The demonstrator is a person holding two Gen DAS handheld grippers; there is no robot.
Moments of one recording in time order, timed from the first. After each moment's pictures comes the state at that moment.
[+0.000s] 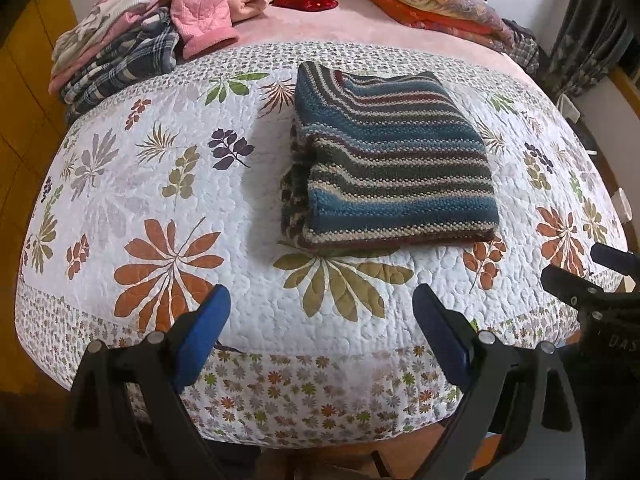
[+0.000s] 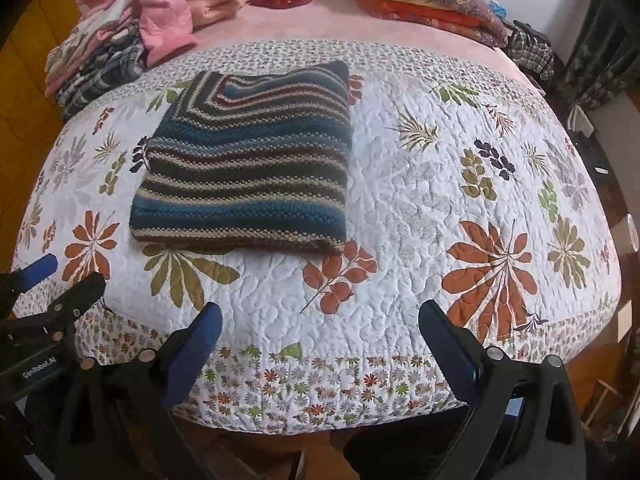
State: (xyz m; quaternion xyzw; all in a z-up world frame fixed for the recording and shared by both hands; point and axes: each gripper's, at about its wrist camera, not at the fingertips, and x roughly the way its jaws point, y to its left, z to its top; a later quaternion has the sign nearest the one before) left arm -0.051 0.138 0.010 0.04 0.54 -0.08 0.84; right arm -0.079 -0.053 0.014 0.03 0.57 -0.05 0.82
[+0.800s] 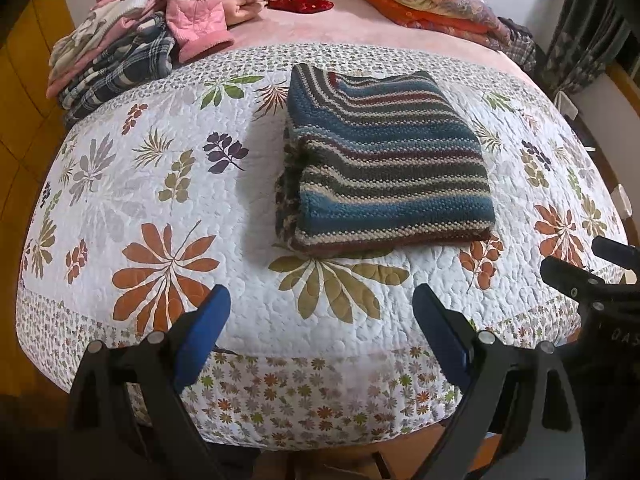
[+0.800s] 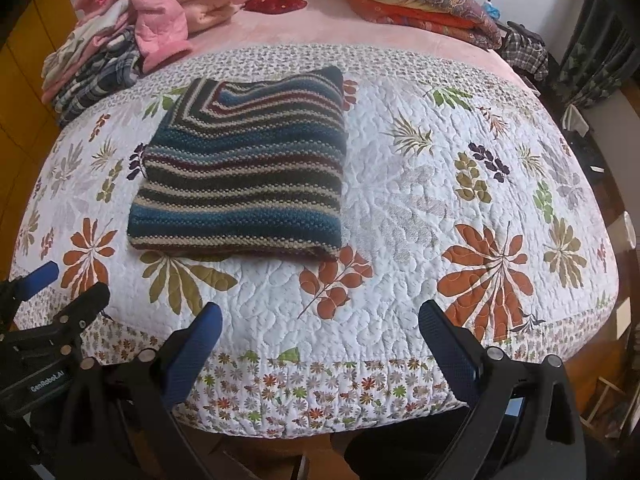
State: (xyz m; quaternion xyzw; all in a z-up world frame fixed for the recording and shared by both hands) left arm -0.054 0.131 0.010 0.05 0.54 -0.08 0.84; right arm -0.080 -0.052 0.018 0.03 0.57 -0.06 0.82
